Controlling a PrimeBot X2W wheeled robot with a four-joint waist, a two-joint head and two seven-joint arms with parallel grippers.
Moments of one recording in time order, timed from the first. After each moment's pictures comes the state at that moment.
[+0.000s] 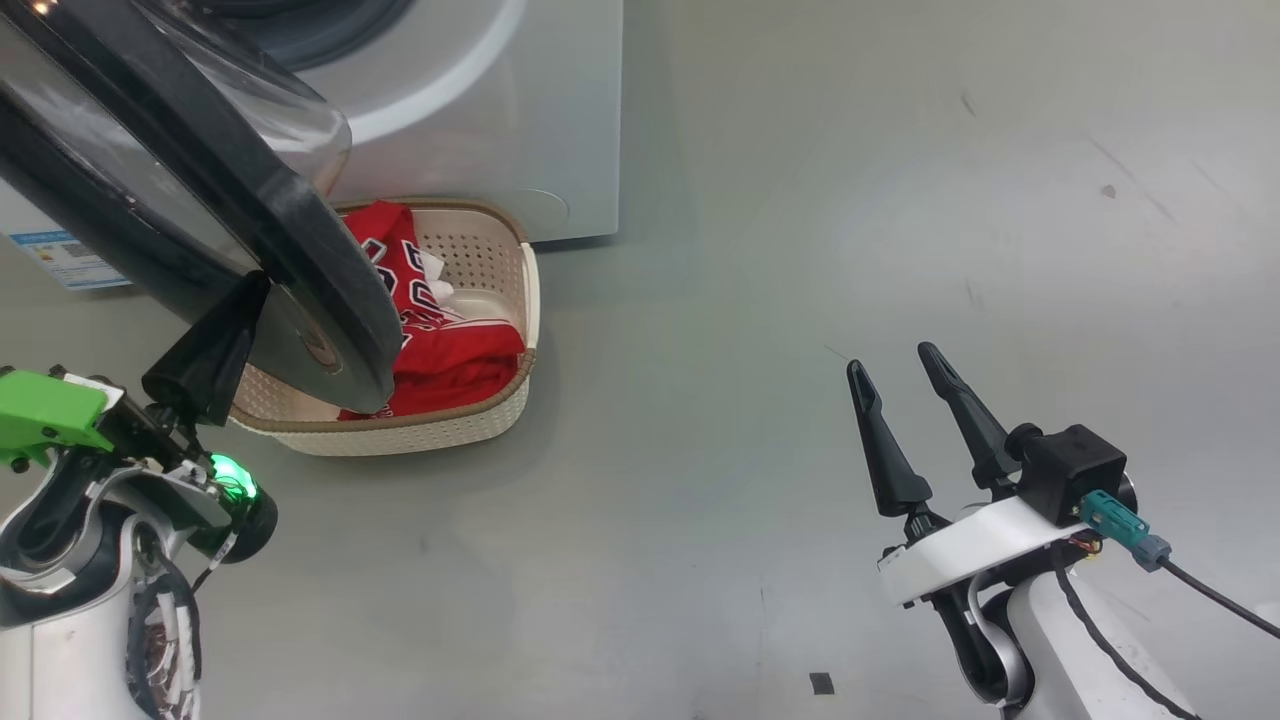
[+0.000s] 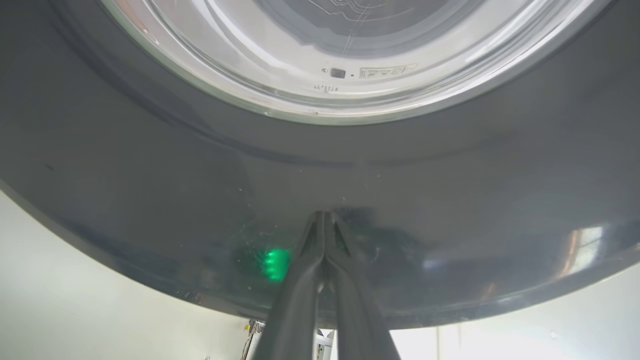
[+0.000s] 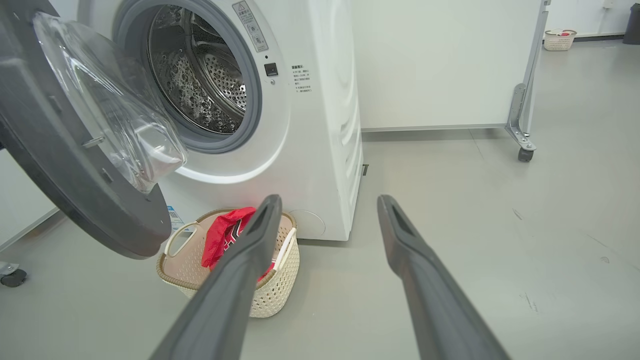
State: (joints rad) left arm -0.40 0.05 0.18 0.22 -1.84 0.14 0.57; right arm -0.18 -0.13 0.37 0.18 0.43 0.12 -0.25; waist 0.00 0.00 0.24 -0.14
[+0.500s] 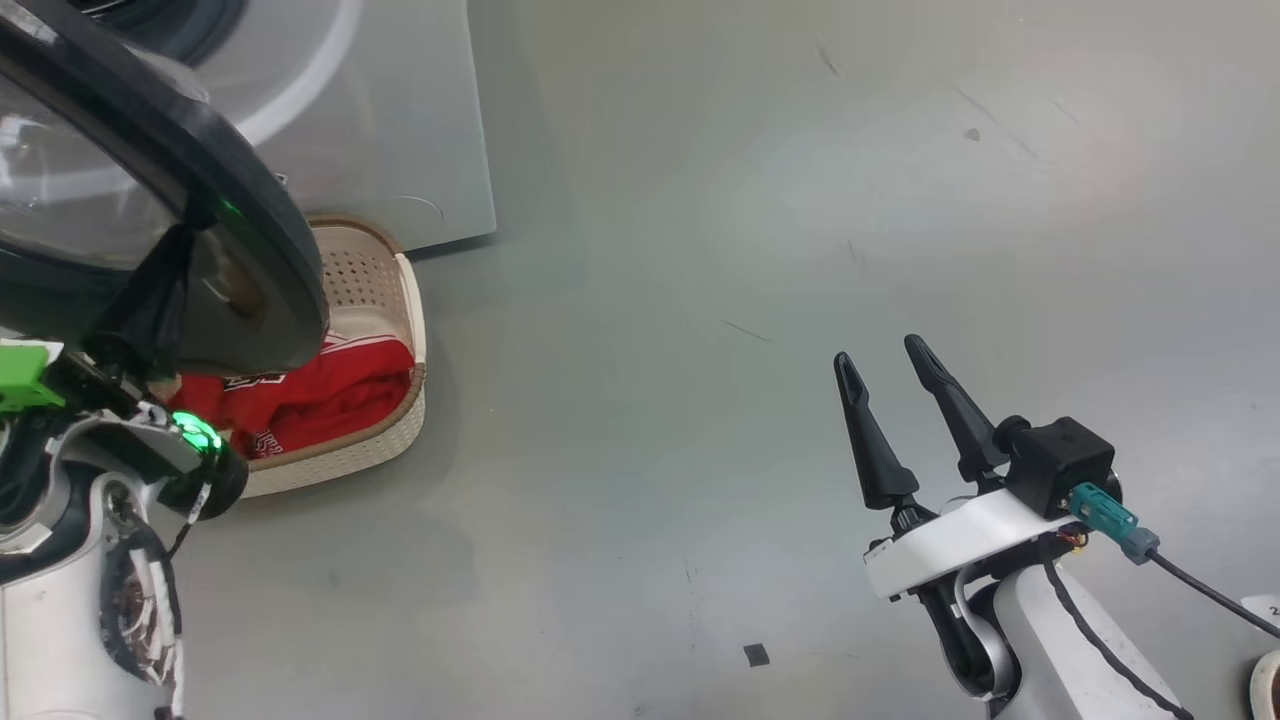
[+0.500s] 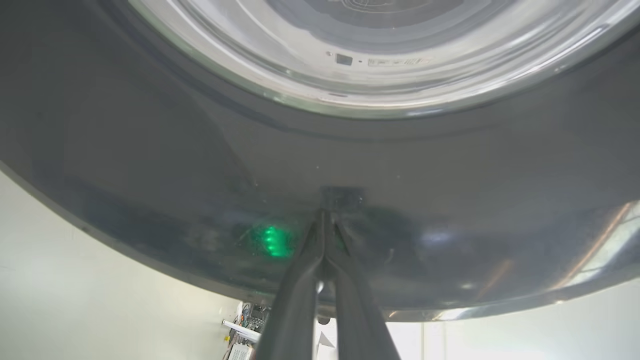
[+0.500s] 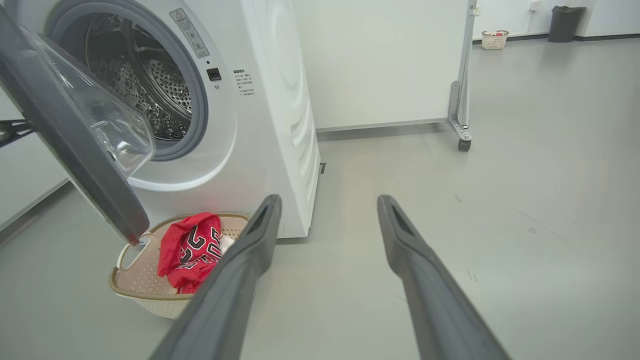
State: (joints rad) left arm -0.47 0.05 0.22 0.27 -1.84 0.14 0.42; right arm -0.20 -0.11 0.37 0.19 0.43 0.12 -0.25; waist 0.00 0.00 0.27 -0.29
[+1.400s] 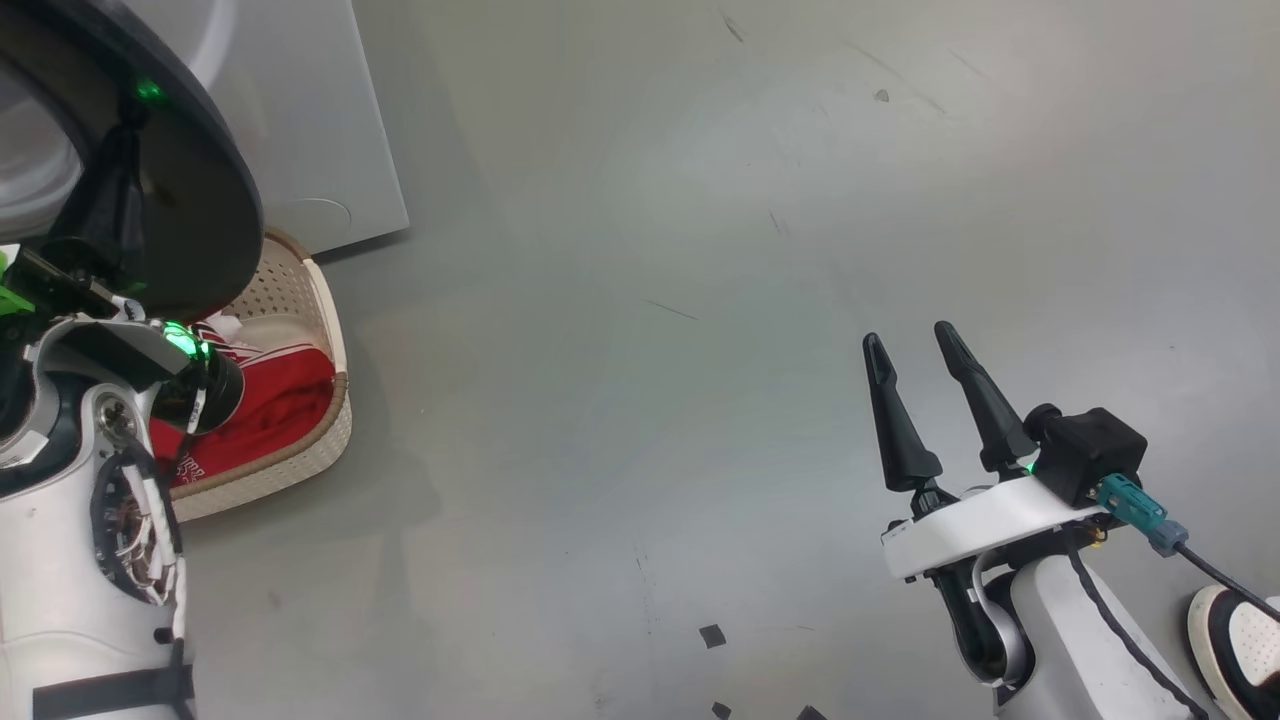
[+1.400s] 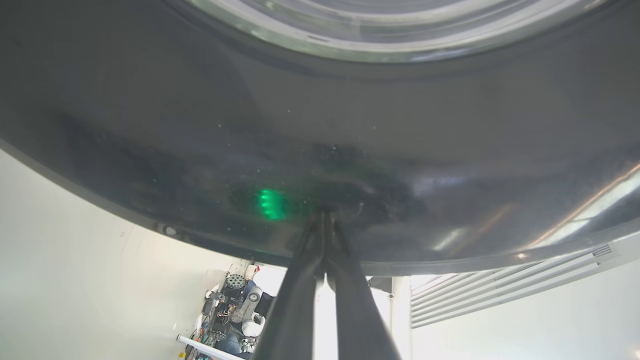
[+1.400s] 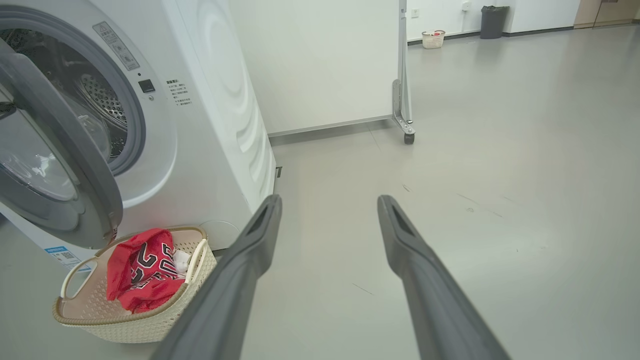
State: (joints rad) left arm -0.63 0.03 0.23 0.33 -1.91 0.14 0.24; right arm -0.20 -0.08 0.31 0.19 0.44 0.12 -0.25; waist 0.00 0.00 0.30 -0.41
